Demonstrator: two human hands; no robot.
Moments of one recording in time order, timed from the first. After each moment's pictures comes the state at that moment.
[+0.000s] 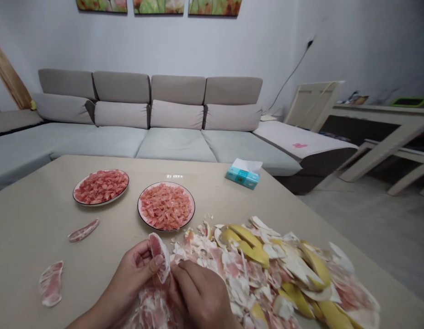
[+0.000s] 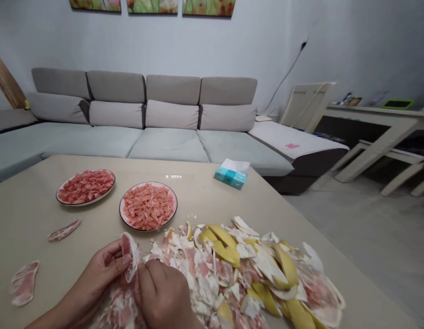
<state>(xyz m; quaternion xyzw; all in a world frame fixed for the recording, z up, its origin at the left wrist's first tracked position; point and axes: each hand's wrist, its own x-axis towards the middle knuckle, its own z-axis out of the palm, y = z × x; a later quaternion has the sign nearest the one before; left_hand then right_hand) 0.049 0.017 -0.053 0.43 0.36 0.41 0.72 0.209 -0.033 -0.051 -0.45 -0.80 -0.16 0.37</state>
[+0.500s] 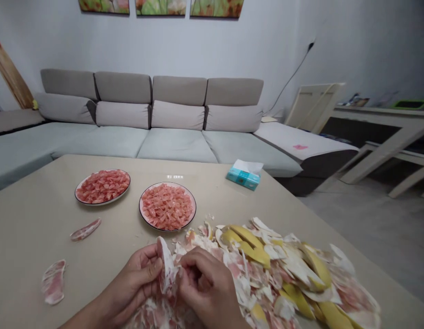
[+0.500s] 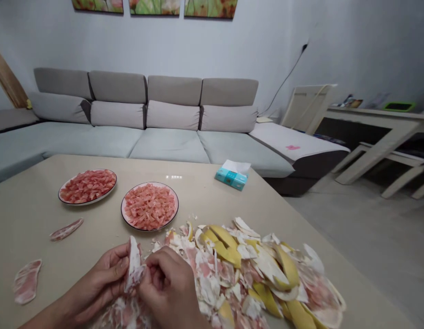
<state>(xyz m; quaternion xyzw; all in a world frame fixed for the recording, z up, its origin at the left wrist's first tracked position) 0.047 0.011 -0.044 0.34 0.25 0.34 0.84 0.210 -0.032 -0.030 -0.50 -0.68 0.12 0.52</state>
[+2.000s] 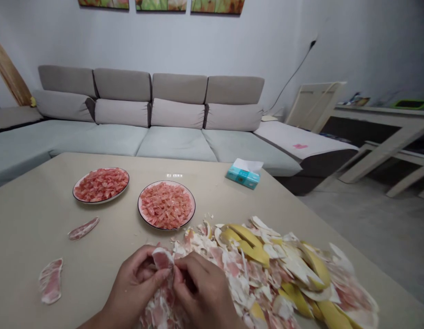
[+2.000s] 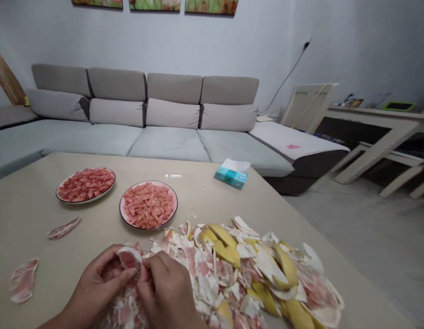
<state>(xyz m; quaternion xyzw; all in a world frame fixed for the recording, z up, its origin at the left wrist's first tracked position) 0.054 0.000 -0.054 0.48 0.38 0.44 0.66 0.211 -0.032 -0.048 -0.50 -0.73 0.02 0.47</state>
